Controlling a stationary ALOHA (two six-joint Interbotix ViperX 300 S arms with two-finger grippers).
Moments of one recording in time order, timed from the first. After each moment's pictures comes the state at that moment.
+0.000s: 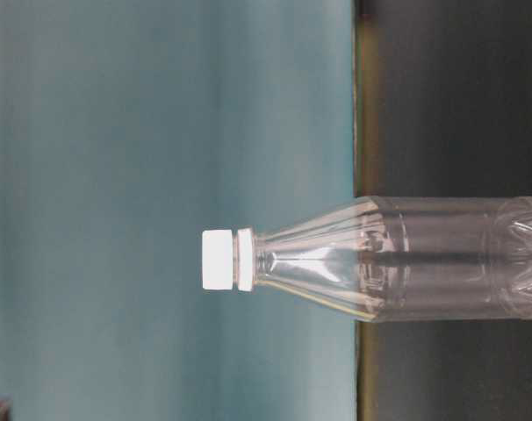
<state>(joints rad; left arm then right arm) -0.06 -0.61 0.87 0.04 -0.29 0.00 0.02 -0.94 1.14 0.02 -0.18 0.04</state>
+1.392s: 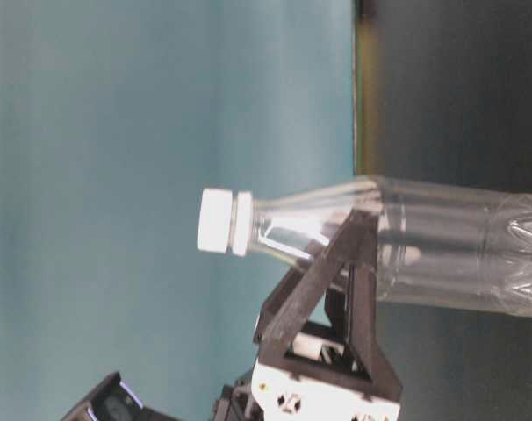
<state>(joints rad) -0.02 0.07 0.86 0.04 -0.61 -0.14 0.02 -0.92 1.14 0.03 -0.10 0.12</state>
